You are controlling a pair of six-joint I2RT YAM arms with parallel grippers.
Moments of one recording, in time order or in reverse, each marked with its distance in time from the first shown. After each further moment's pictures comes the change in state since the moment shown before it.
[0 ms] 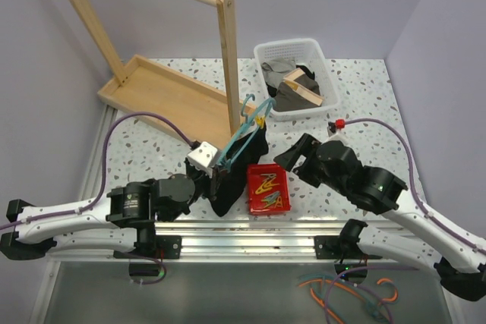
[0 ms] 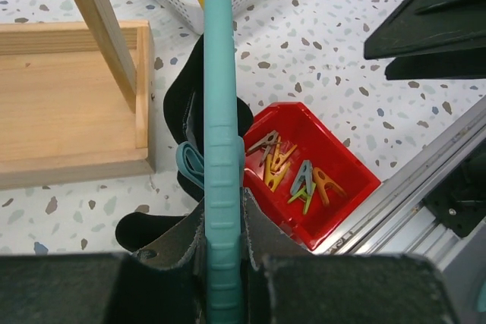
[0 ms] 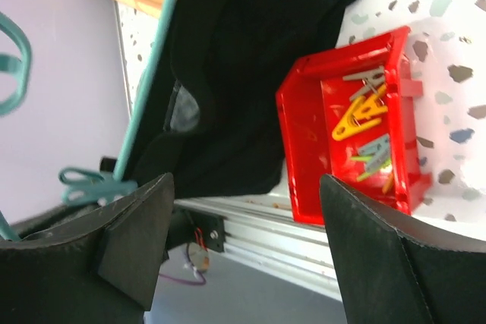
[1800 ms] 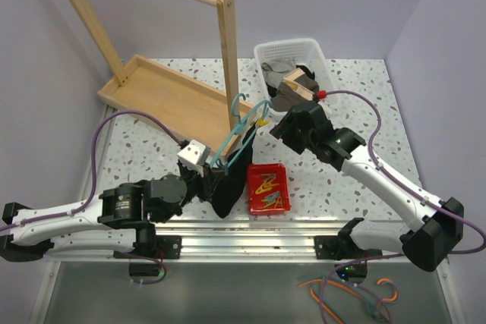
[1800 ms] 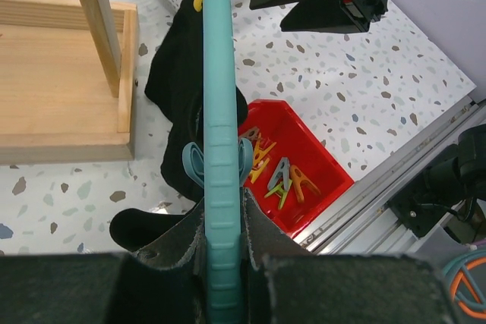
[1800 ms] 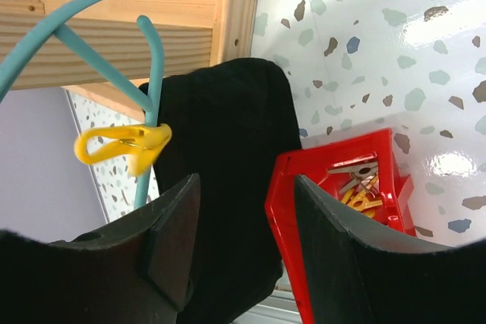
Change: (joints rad) left arm 0.000 -0.058 -0.004 -0.050 0.023 -0.130; right arm -0.259 0.420 0.146 0.165 -0.064 -0.089
